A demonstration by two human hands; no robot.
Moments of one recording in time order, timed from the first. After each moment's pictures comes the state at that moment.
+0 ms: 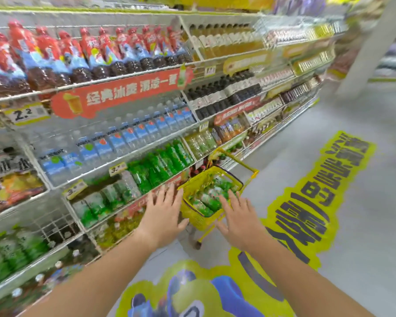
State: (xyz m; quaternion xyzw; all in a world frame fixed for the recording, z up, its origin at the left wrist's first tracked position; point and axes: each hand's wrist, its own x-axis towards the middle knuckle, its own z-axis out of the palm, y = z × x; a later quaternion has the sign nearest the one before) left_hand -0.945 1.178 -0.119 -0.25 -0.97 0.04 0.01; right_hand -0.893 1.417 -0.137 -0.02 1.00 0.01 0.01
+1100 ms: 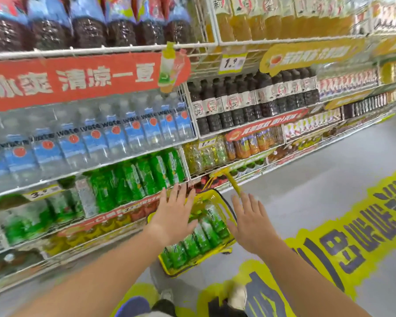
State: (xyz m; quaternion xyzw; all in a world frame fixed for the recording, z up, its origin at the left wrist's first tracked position) left_hand -1.302 1.408 -0.197 -0.17 -0.98 0.02 -0.09; right_hand -1.295 1.647 -0.175 -0.12 0.99 0.07 0.10
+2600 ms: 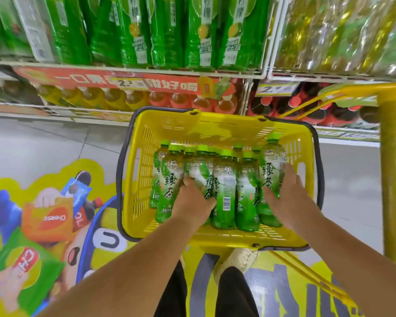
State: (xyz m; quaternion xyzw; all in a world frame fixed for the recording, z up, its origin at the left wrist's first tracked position) left_hand -1.356 1.528 -0.624 0.45 -0.75 -0.36 -0.31; right_hand -1.489 1.707 -0.606 -0.12 0.91 -0.14 0.38
